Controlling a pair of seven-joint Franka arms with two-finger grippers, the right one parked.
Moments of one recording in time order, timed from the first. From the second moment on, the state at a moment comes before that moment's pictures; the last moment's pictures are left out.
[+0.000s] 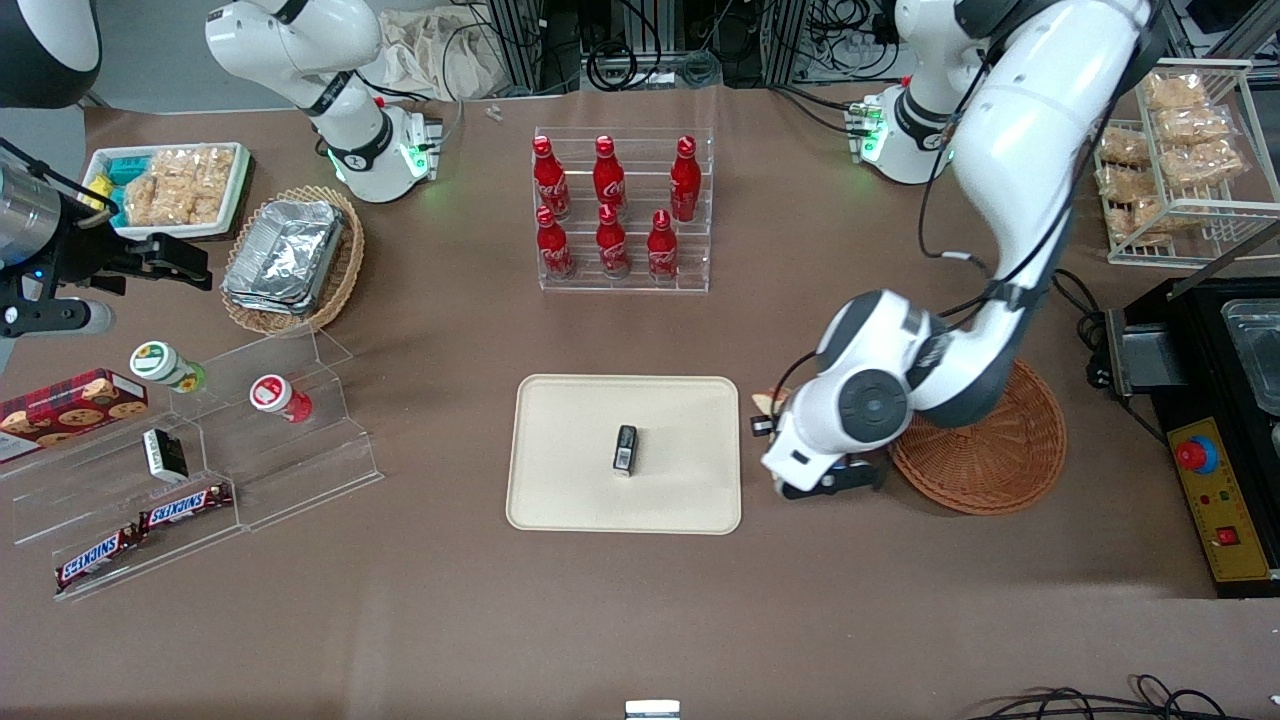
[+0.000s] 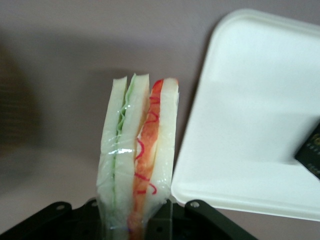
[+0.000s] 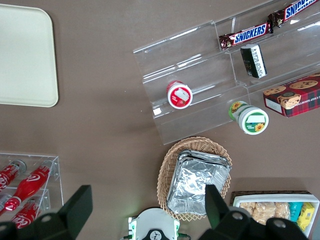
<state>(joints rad) -0.12 0.73 -0.46 -1.46 0.14 1.96 -0.72</state>
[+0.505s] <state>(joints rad) -0.20 0.84 -0.46 -1.41 0.19 2.04 -0.71</state>
